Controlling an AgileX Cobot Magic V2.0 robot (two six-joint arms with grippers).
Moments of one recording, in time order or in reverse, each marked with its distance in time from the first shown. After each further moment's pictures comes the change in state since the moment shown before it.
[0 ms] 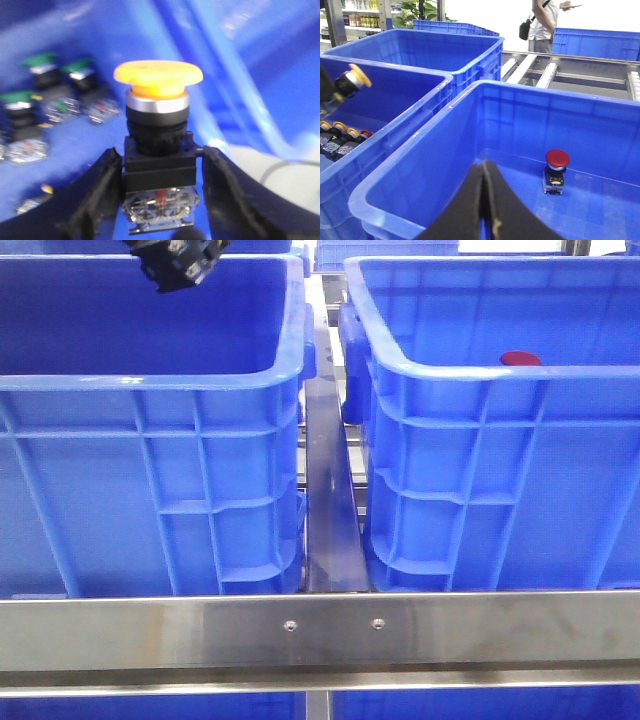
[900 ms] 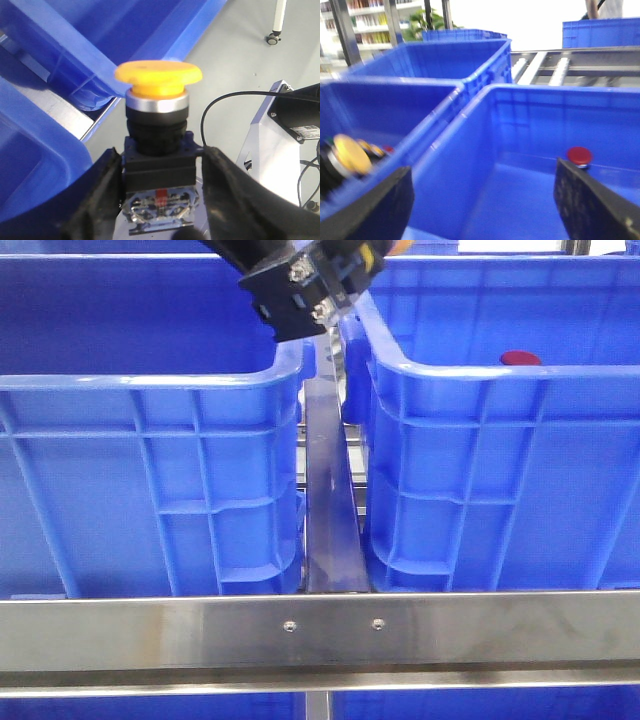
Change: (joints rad) left arm -0.287 -0.052 0.110 -0.032 -0.021 0.006; right arm 0.000 0.004 -0.022 -0.001 0.031 0.182
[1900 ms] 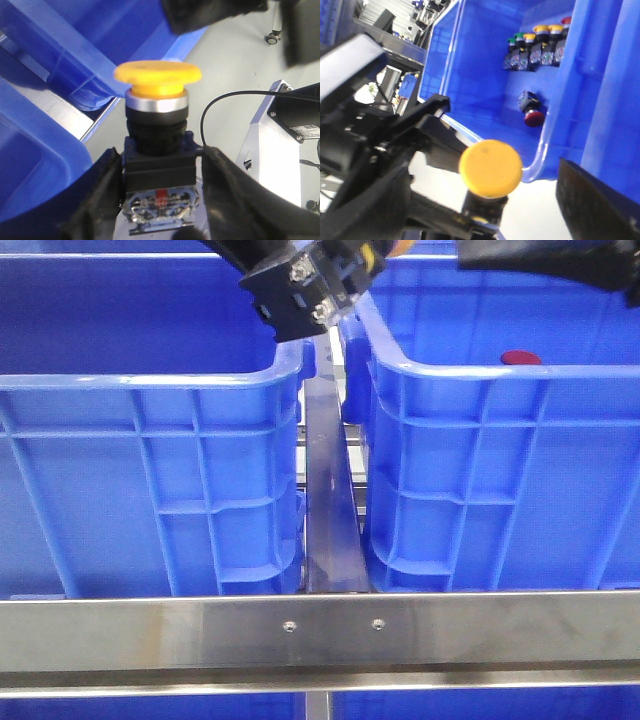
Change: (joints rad) left arm 0.000 0.000 0.000 0.000 0.000 0.000; right arm 0.072 0.762 -0.432 -0.247 0.648 0.787
